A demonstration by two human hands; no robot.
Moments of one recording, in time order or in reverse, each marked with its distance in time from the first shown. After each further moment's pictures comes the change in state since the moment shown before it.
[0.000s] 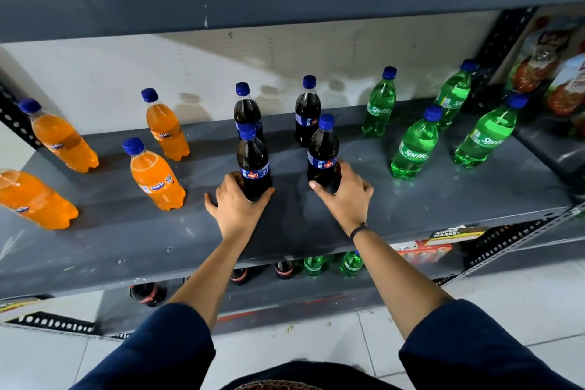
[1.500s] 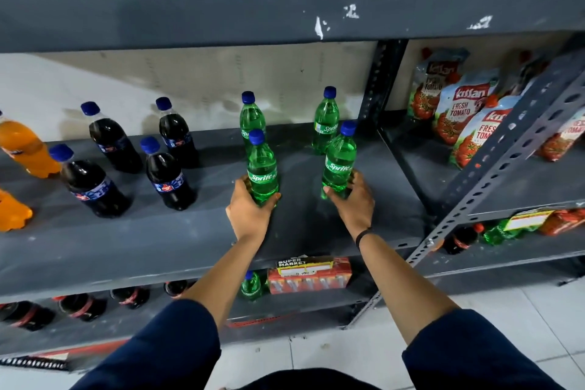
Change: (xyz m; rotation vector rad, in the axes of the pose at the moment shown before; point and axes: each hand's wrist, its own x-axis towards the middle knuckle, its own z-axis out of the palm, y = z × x) left_hand -0.098 0.227 0.178 -0.337 0.000 -0.017; right_hand 0.113 0.219 -0.180 0.156 -0.024 0.168
